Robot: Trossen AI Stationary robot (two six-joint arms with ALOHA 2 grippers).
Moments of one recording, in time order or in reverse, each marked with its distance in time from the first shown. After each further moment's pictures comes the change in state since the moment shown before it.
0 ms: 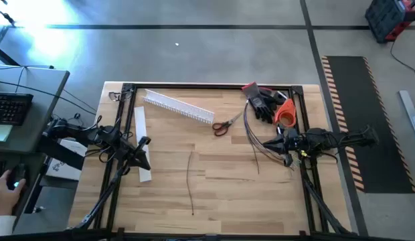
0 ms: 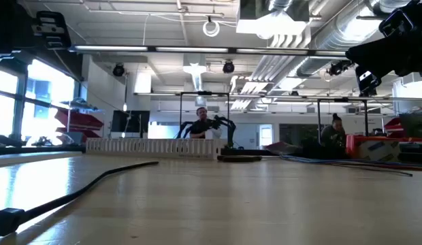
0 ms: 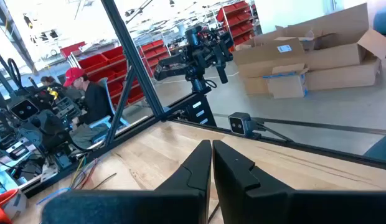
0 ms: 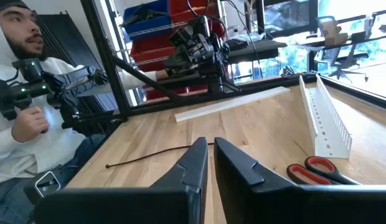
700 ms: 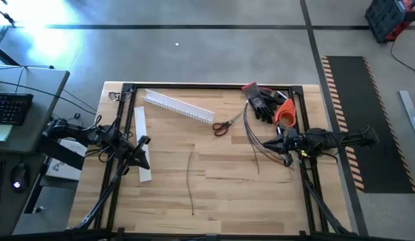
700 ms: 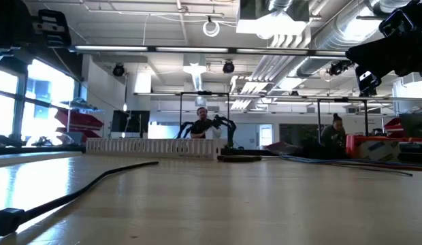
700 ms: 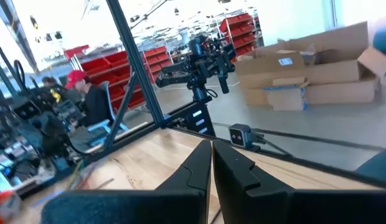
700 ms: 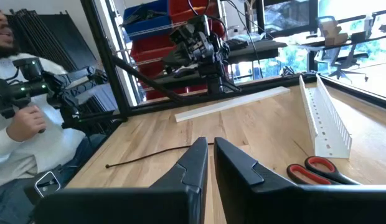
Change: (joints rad) left arm 0.000 0.000 -0.001 0.044 -0.001 -0.093; right arm 0.000 0.000 0.000 0.000 0.000 0.000
